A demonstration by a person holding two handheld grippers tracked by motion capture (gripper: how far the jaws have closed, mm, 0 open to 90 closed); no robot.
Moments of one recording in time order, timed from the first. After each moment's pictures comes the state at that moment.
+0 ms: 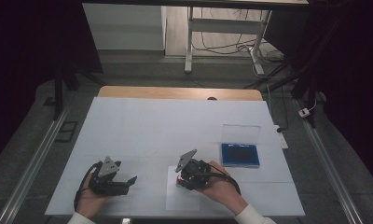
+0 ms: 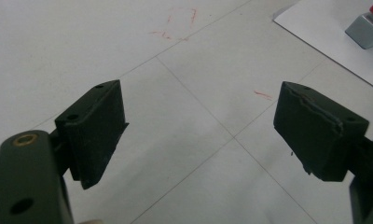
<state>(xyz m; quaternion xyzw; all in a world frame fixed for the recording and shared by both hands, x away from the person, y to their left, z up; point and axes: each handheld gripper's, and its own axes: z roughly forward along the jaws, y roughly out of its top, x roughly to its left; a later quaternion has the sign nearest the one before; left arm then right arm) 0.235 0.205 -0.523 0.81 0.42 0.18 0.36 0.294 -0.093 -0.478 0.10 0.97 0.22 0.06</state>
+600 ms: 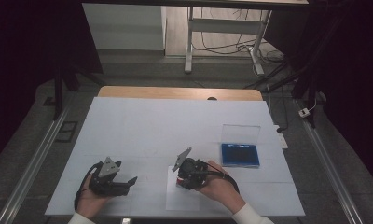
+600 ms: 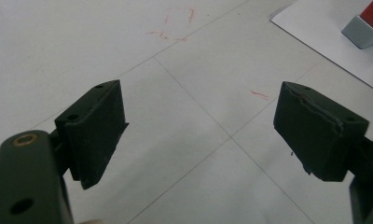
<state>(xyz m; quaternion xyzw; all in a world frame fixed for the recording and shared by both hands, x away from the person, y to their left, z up) 0.233 0.204 -0.522 0.81 0.42 0.18 0.36 0.298 -0.084 -0.480 0.11 0.98 0.18 0.04</state>
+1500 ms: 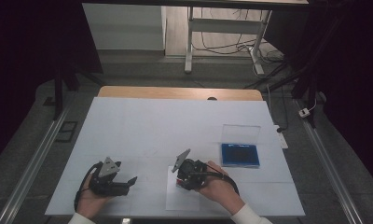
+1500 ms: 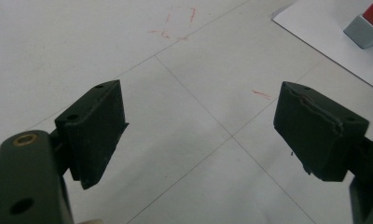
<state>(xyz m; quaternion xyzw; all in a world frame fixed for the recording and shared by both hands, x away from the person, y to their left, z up) 0.234 0.204 -0.523 0.81 0.42 0.18 0.36 0.295 -0.083 -0.482 0.11 0.98 0.18 0.05</state>
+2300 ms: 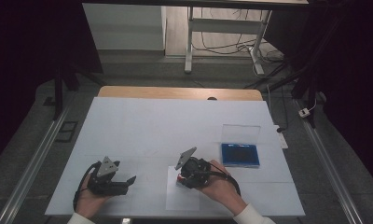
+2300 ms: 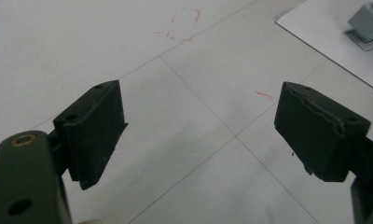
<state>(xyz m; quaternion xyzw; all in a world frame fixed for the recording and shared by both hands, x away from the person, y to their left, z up) 0.233 0.208 -0.521 0.81 0.43 0.18 0.36 0.297 -0.095 -0.471 0.12 0.96 0.23 0.06</state>
